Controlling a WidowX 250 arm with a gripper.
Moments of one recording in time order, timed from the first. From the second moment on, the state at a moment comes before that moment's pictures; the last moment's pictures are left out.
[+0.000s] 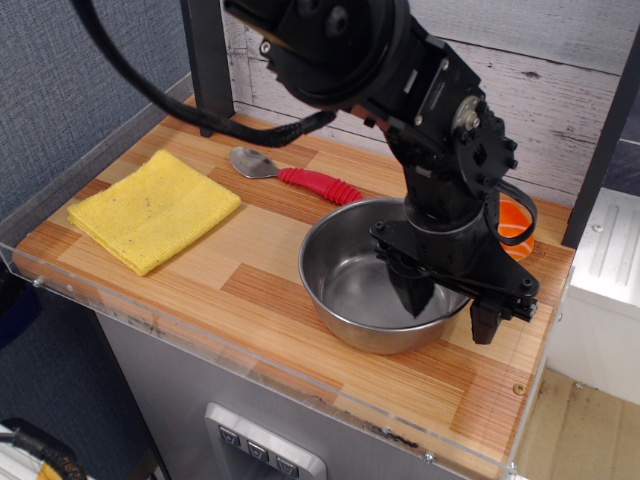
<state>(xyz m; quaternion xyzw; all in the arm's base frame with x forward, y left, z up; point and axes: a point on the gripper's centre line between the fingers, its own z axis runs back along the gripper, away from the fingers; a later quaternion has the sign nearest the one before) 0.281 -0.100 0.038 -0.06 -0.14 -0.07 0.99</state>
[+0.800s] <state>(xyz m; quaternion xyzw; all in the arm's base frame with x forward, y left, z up) 0.286 -0.094 0.112 -0.12 -0.19 -0.04 0.97</state>
